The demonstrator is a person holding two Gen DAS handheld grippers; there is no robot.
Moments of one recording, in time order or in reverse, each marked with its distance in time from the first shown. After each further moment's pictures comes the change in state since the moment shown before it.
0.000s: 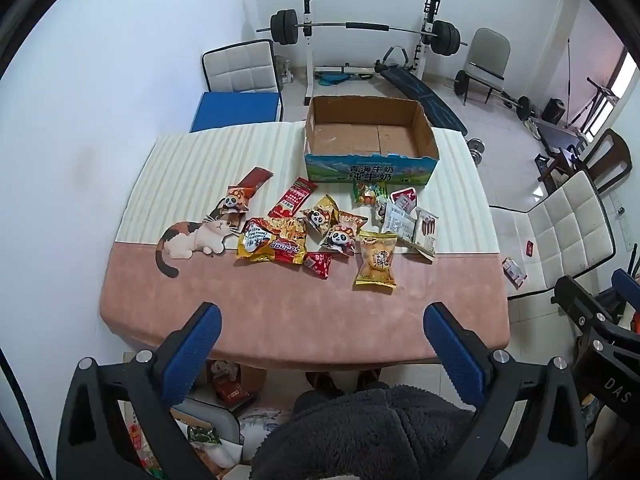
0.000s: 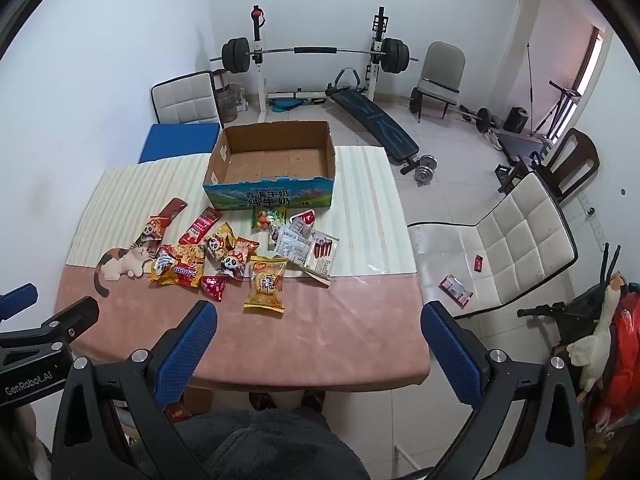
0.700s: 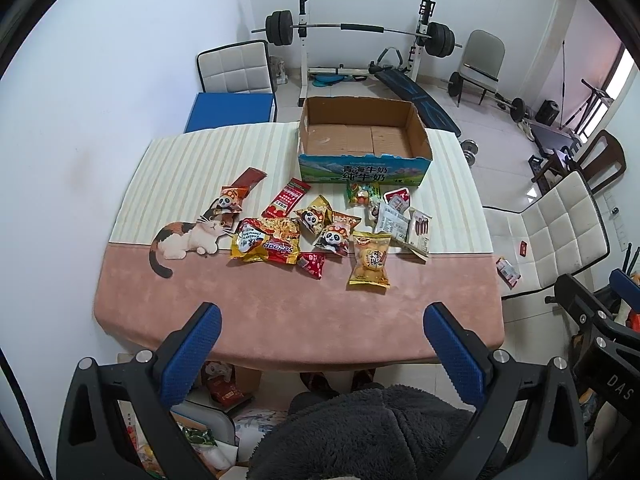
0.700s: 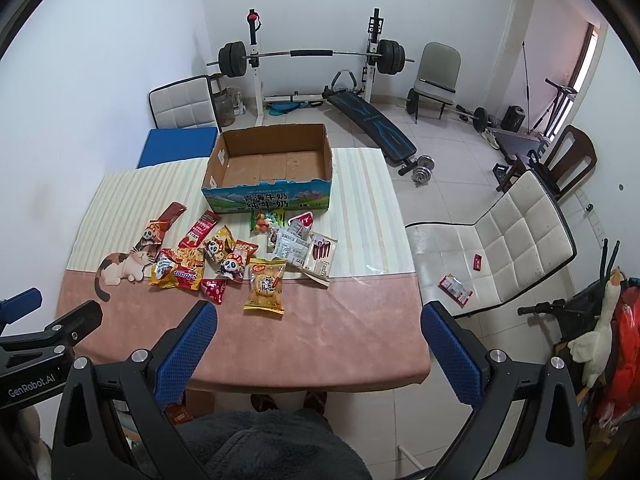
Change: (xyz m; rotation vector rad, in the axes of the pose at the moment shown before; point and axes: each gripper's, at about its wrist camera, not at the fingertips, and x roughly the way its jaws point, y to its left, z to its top) left arm -0.003 0.003 -0.004 -0.003 -0.009 -0.025; right arm -0.005 -0.004 0.002 0.009 -0.008 0.010
